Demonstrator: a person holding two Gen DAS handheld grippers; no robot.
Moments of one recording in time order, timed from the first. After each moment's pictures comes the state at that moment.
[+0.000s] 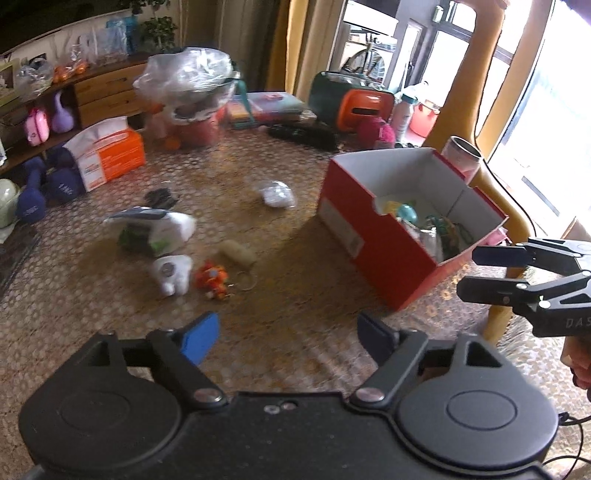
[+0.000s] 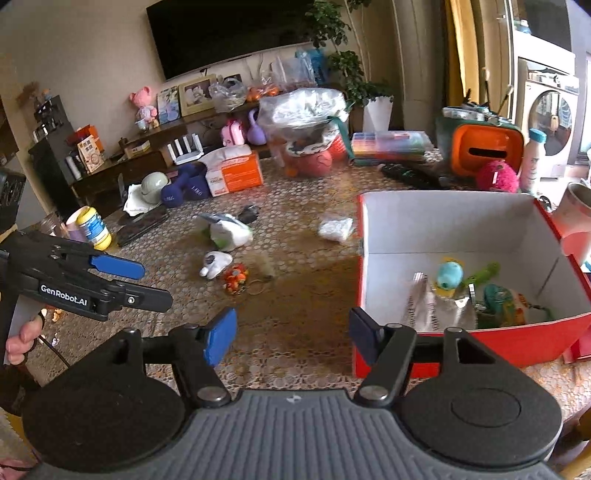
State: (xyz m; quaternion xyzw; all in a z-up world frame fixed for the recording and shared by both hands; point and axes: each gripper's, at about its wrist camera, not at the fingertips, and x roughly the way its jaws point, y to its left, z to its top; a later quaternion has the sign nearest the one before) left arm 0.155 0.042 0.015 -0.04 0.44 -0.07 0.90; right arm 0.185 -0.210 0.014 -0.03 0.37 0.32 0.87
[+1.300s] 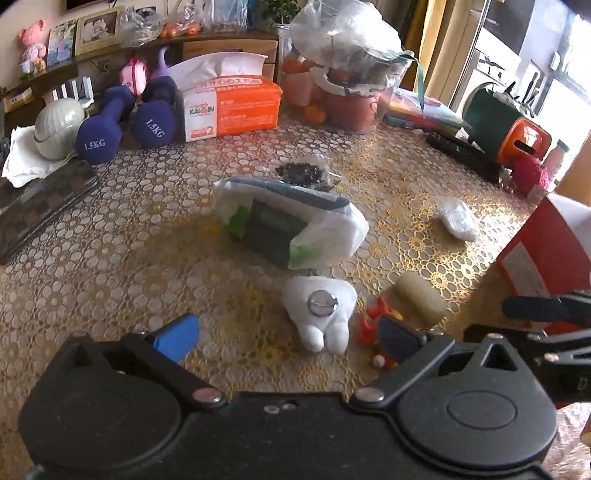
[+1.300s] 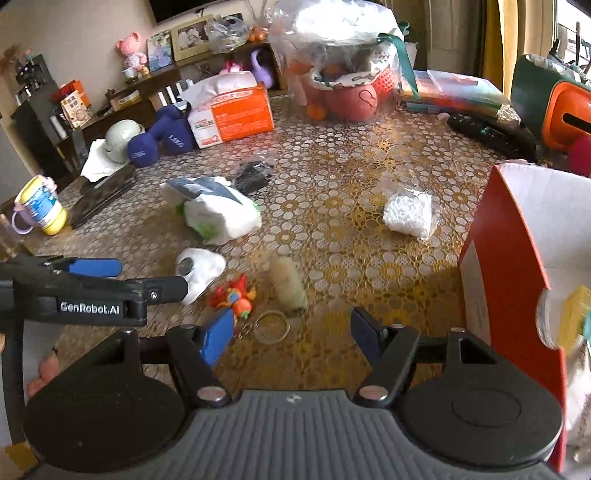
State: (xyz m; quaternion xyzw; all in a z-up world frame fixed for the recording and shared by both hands) left arm 0.247 0.141 -0.096 -0.10 0.43 0.09 0.89; right arm 0.304 -0.054 -0.090 -0.06 0.44 0.32 0.84
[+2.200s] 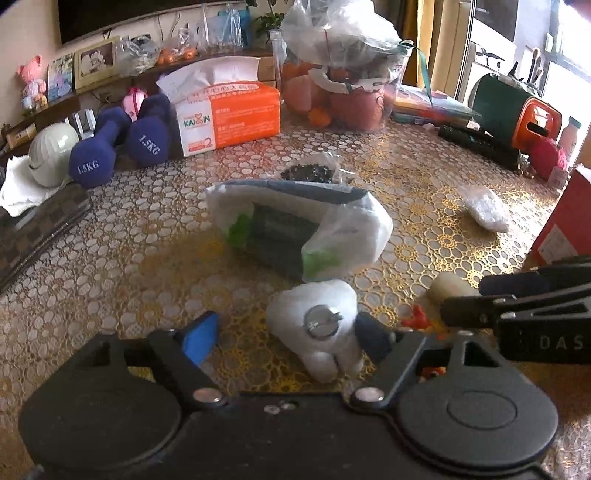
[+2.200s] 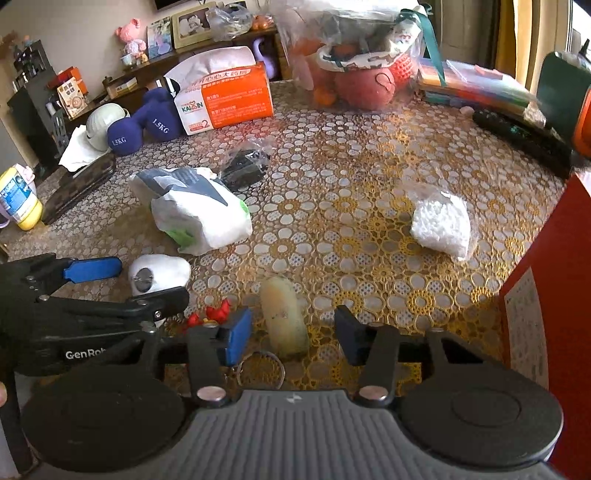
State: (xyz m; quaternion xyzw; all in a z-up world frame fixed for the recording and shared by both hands) left arm 0.262 0.136 -0.122 -0.05 0.40 0.11 0.91; right arm 0.337 -0.018 -0.128 -0.08 0.44 0.32 0.83
